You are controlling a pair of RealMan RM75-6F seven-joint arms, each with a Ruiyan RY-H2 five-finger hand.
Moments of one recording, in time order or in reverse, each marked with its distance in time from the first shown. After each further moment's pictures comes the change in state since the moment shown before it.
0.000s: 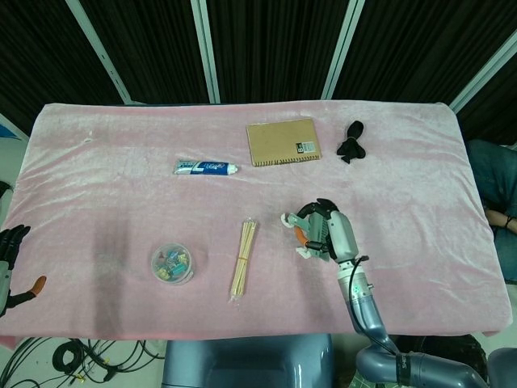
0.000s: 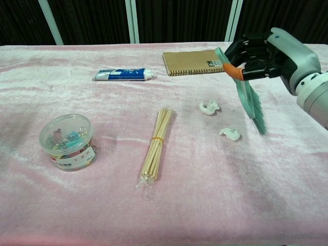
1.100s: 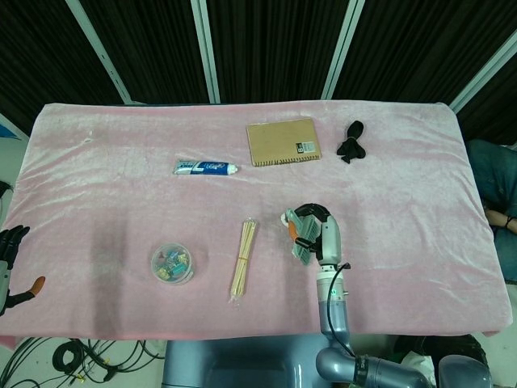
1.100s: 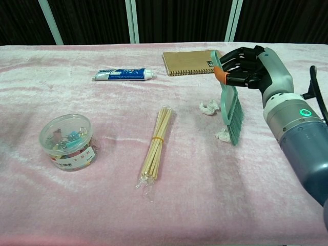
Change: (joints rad) left arm -0.002 0.007 0.000 -0.006 -0.014 -0.014 0.000; right arm -0.020 -0.290 0.128 0.130 0.093 0.101 0.021
